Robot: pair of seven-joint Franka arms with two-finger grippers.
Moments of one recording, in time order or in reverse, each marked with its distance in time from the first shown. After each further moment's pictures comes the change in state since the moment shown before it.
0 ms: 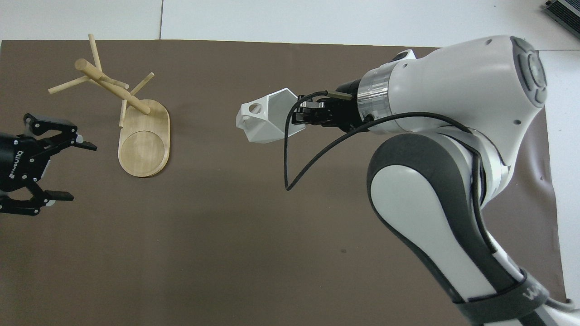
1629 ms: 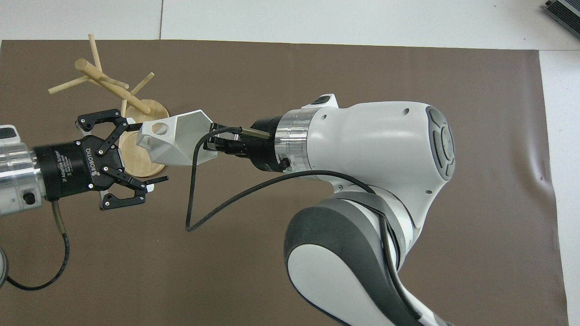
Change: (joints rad) left arm -0.093 -0.130 -0.063 -0.347 -0.545 0.522 -0.415; right arm -0.001 0.007 0.218 -0.067 0.130 0.278 0.121
